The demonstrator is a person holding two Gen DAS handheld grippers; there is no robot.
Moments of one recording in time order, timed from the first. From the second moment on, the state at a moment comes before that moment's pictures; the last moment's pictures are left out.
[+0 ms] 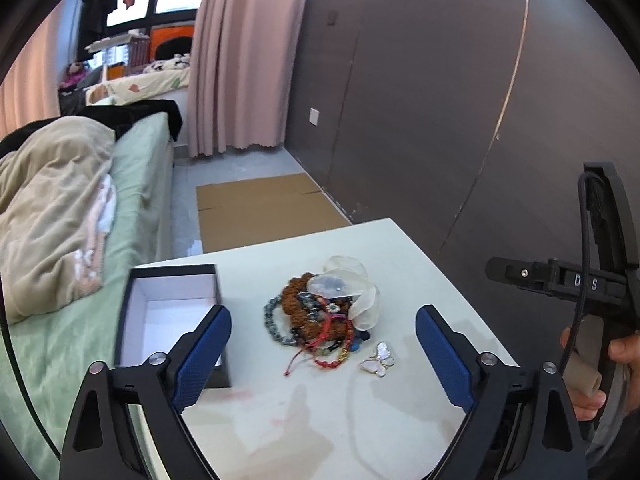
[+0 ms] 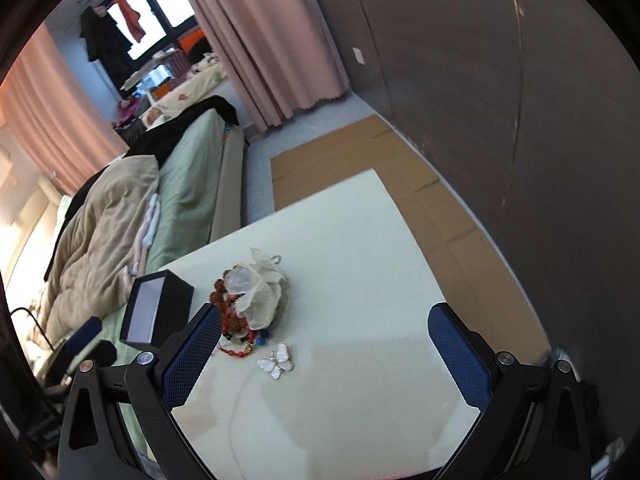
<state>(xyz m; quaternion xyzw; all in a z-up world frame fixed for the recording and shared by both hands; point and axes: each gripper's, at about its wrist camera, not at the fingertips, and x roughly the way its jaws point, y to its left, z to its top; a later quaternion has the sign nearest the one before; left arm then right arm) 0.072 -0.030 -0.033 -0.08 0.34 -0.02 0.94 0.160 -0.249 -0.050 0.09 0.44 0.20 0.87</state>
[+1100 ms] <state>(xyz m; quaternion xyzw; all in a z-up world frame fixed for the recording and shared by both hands) 0.167 -0.085 -0.114 -0.05 0.44 -0.02 0.90 0.201 -0.282 -0.070 0.14 0.49 0.17 0.84</state>
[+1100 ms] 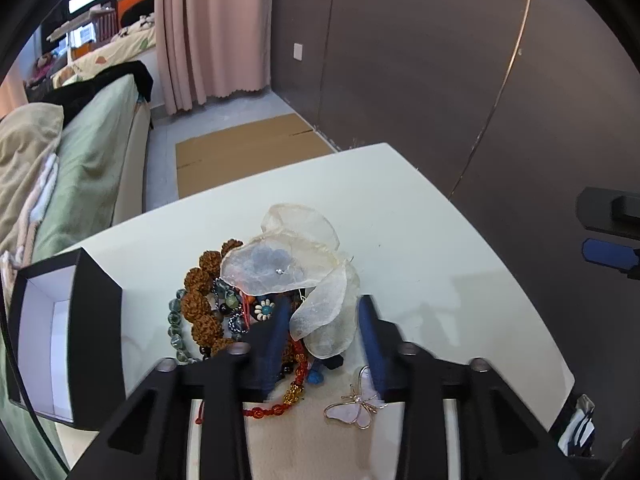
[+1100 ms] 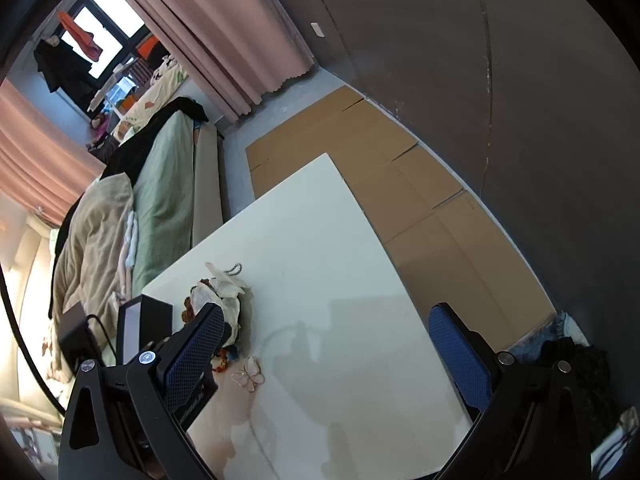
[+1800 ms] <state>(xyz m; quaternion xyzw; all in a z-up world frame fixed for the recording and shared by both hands) 0.119 -0.037 -0.059 -0.10 0.37 -0.01 0.92 0.186 -0.216 -0.108 0.04 0.54 0.23 0.81</state>
